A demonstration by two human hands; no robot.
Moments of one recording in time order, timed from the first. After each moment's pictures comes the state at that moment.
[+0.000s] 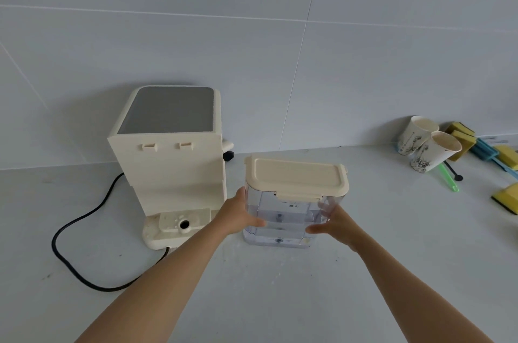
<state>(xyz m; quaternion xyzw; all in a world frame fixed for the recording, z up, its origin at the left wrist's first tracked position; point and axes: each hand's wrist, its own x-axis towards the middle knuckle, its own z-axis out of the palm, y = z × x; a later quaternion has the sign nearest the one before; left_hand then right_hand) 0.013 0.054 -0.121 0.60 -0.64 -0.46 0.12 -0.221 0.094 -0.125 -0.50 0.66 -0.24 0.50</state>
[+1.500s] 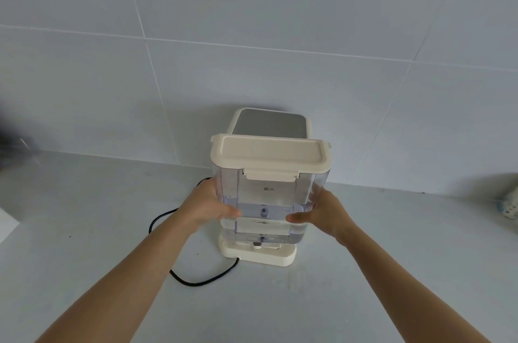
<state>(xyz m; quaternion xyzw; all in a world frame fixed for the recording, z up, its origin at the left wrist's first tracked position) 0.191 0.079 -0.026 0.66 -0.52 -0.45 0.29 -0.033 0.044 -0.042 -0.66 0.59 -0.20 0.42</state>
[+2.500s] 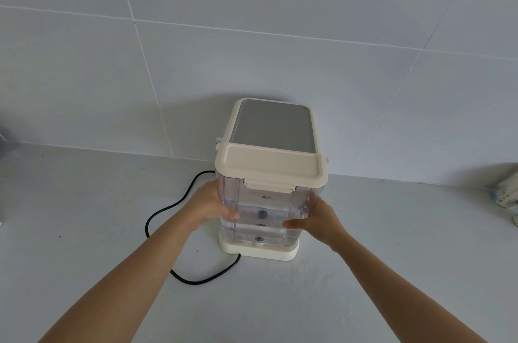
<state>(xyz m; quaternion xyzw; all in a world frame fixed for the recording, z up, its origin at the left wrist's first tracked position) 0.208 0.054 -0.065 0.65 -0.54 -0.47 0.24 -0.017 0.041 -0.083 -0.62 0.63 -0.19 0.44</state>
